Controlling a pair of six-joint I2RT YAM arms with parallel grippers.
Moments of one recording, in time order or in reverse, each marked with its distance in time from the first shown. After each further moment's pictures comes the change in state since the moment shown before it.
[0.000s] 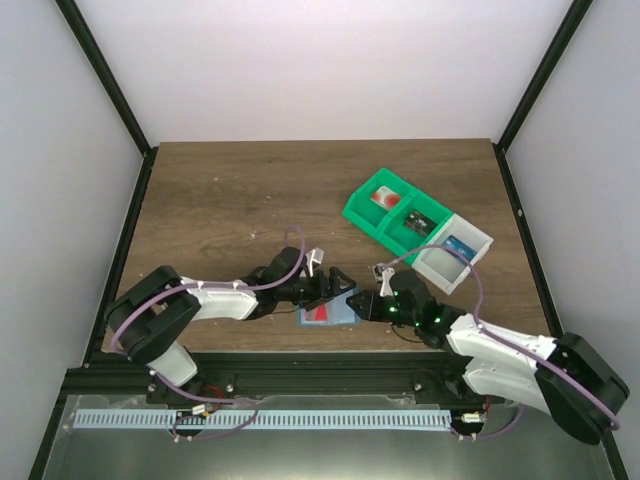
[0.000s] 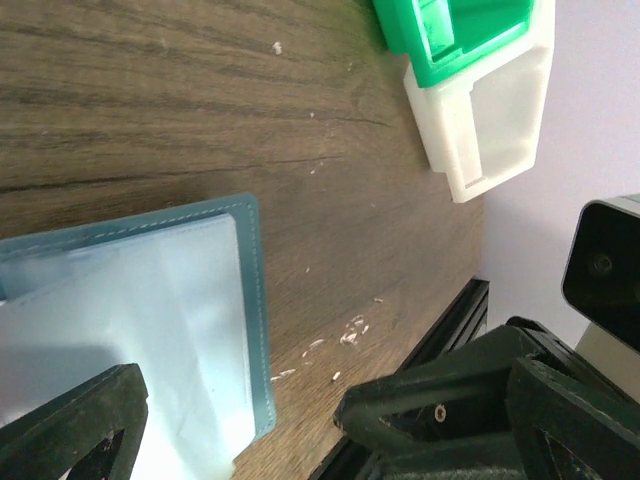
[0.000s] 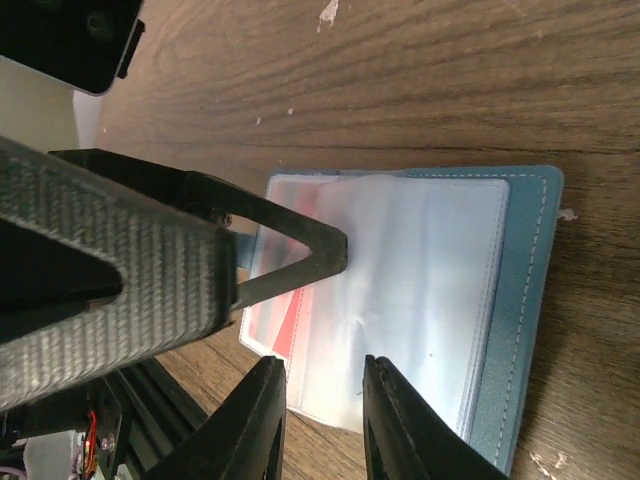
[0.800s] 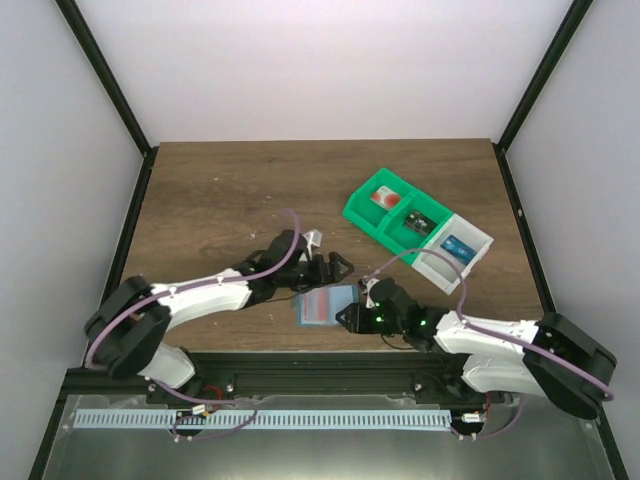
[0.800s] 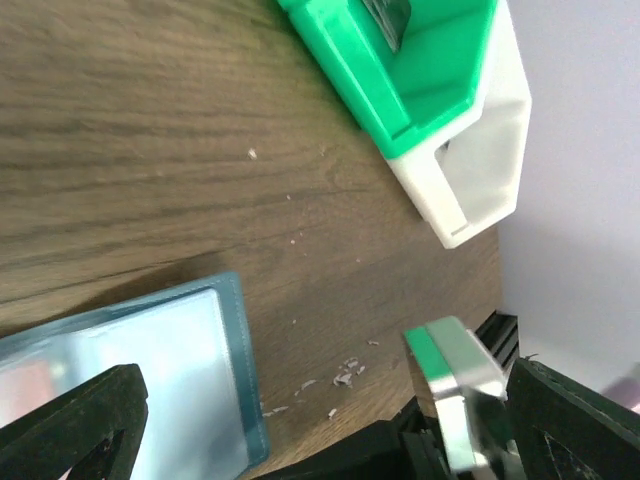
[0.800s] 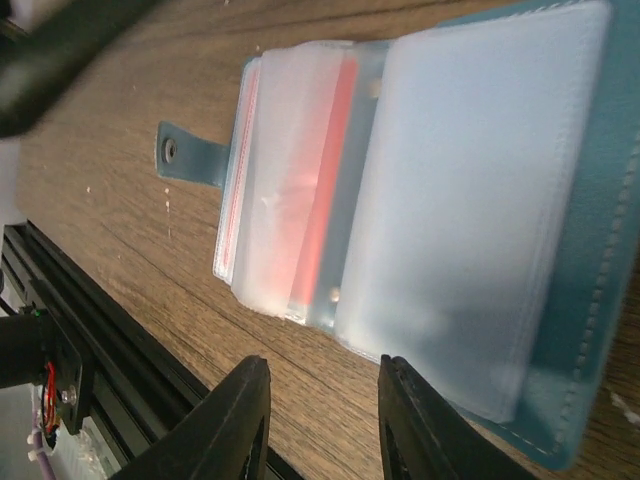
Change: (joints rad) left arm 0.010 -0.080 0.169 -0.299 -0.106 0.141; right arm 0.162 0.076 0.036 -0.058 0.082 0.050
